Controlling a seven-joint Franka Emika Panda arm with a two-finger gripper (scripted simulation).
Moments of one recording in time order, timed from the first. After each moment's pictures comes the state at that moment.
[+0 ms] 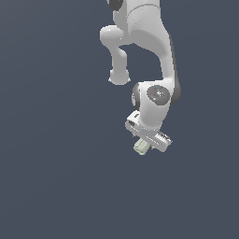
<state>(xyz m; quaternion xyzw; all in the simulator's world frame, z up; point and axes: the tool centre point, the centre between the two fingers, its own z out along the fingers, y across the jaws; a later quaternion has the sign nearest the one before) 0.025 0.114 0.091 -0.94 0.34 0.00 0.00</state>
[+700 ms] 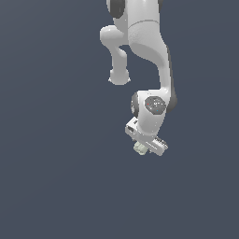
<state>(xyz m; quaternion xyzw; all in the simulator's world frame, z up) 0.023 0.114 0.048 -0.94 0.34 0.00 0.00</state>
